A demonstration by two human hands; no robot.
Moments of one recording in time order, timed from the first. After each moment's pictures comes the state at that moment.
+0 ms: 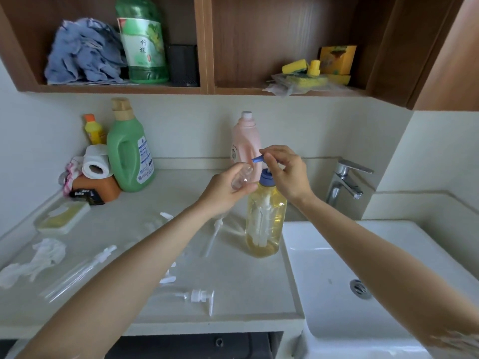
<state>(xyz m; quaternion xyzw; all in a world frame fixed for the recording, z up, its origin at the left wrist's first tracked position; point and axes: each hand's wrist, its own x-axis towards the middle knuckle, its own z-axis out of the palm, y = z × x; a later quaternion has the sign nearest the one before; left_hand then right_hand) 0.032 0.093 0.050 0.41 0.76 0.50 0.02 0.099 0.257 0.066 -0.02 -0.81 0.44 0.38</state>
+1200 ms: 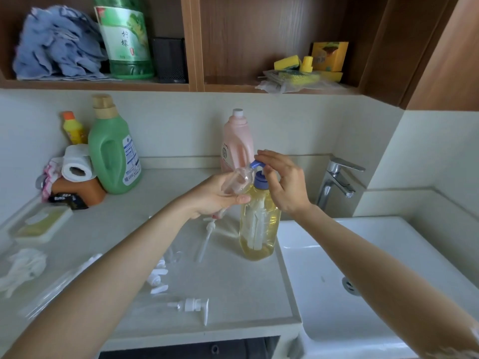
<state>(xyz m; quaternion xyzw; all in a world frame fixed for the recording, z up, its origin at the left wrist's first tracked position) 0.031 0.082 0.075 0.37 0.72 0.51 0.29 0.109 0.255 0.057 0.02 -0.84 0.30 0.45</state>
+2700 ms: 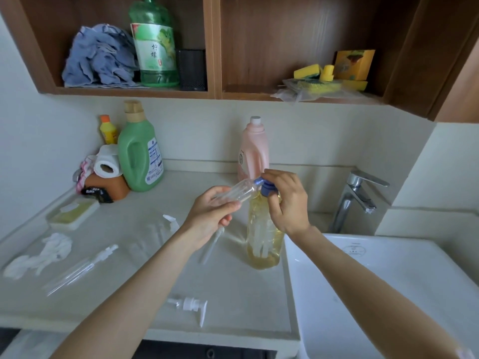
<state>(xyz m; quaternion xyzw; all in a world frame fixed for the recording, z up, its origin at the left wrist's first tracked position) 0.065 0.074 0.044 0.16 0.61 0.75 0.18 0.110 0.253 0.033 0.07 -0.83 0.25 0.49</state>
